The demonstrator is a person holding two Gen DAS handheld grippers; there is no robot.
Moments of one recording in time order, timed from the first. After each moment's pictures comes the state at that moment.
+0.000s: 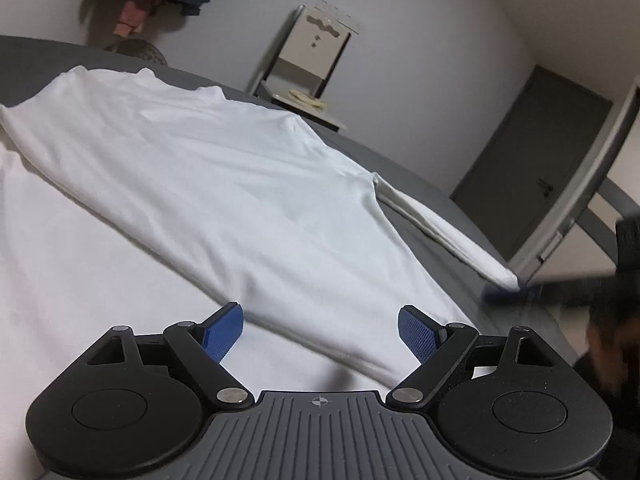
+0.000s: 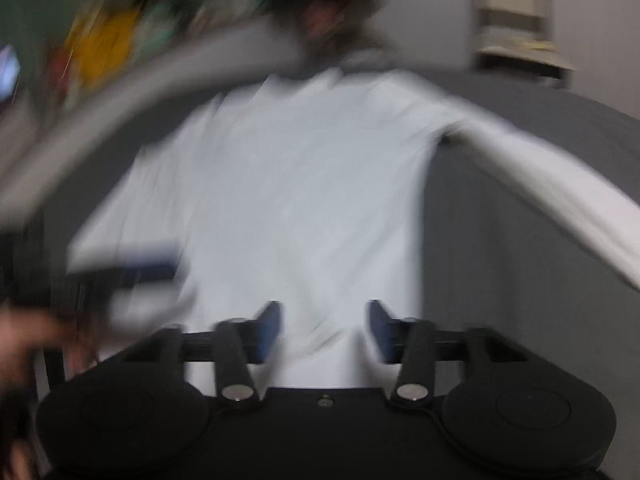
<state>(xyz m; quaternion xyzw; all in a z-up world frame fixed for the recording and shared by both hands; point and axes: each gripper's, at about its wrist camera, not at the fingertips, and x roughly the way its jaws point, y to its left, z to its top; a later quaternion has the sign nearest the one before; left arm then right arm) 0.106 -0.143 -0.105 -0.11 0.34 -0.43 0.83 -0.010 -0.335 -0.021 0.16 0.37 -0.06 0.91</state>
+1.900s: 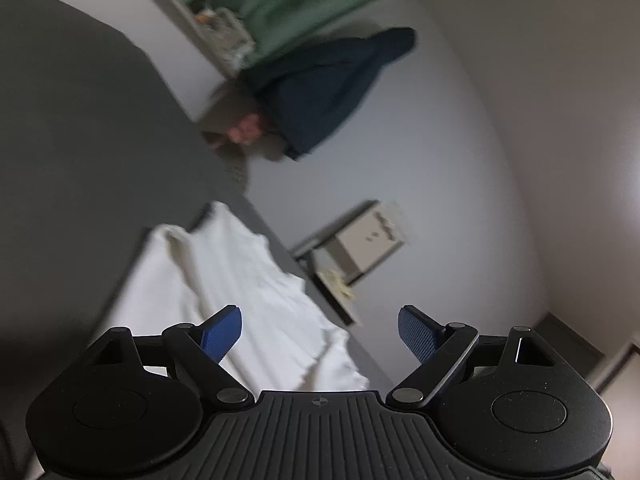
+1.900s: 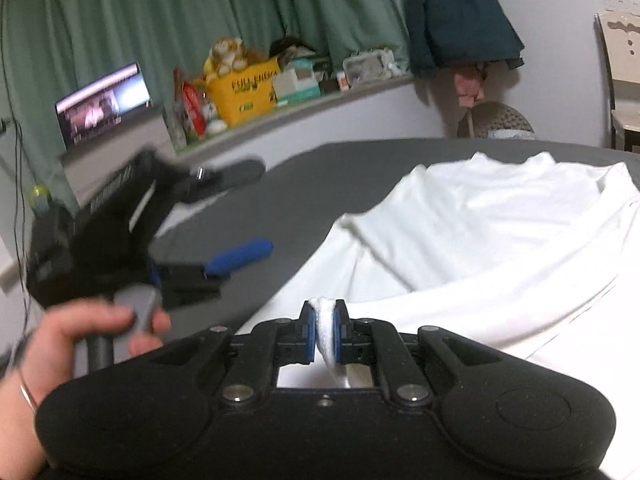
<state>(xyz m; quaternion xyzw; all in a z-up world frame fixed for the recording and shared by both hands) 0.127 0.037 -0.085 -0.42 0.21 -0.28 0.84 0.083 -0.127 -0.028 0.12 0.27 0.14 0.94</state>
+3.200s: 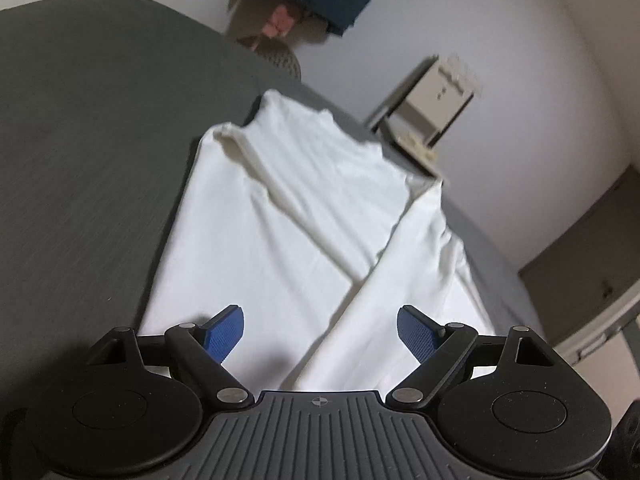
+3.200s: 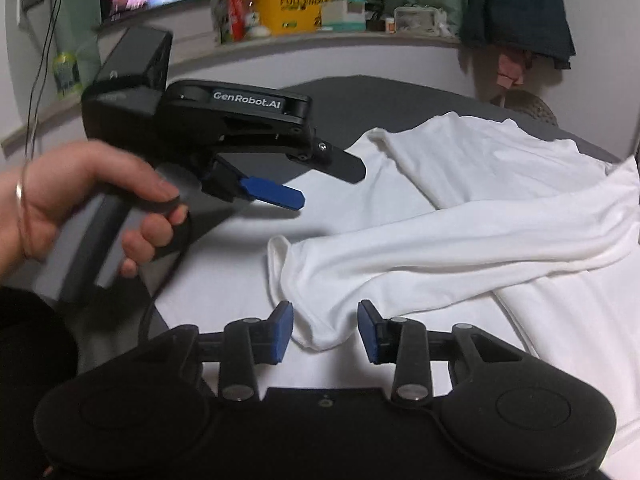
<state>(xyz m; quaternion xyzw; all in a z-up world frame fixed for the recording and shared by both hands) 0.133 0.012 -0.089 -0.20 0.39 -0.28 0.85 0.019 -0.072 -0.057 -0.03 0.35 0.17 0.92</state>
